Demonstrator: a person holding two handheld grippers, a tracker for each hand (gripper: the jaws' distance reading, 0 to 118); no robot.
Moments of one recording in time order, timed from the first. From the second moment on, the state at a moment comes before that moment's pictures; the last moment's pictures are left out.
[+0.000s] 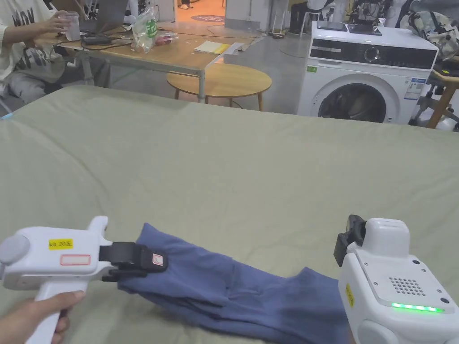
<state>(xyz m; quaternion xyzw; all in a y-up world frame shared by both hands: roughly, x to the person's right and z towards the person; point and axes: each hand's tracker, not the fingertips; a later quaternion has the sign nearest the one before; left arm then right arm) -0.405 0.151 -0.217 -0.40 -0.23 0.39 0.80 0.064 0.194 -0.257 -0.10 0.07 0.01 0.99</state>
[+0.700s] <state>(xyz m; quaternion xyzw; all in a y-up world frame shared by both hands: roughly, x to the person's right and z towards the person) -0.275 0.246 -0.248 -0.50 -0.12 0.18 0.84 0.076 0.190 -0.253 -0.11 0.07 0.01 0.99</state>
